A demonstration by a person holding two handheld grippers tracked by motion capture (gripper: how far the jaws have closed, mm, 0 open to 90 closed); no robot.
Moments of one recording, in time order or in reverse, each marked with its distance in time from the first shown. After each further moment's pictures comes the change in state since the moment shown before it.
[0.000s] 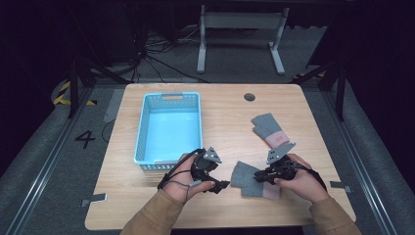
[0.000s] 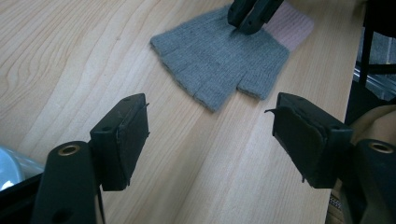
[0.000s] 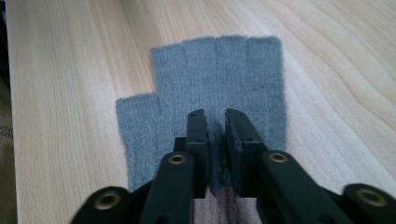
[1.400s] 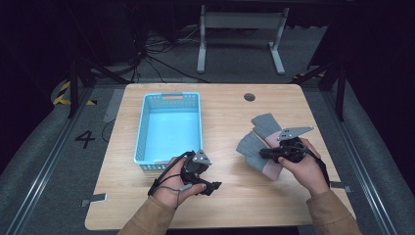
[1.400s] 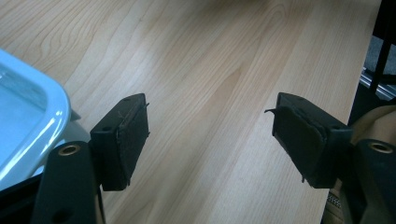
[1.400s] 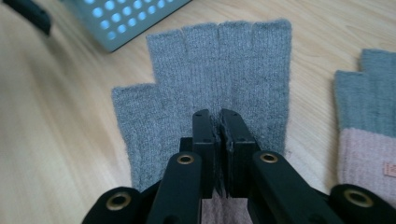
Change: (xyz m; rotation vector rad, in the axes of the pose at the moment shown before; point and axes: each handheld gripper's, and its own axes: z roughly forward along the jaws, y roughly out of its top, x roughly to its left) left arm 0.001 -0.017 -0.018 -0.013 0.045 -0.048; right arm -0.017 0.025 -0.039 -0.164 -0.210 0.194
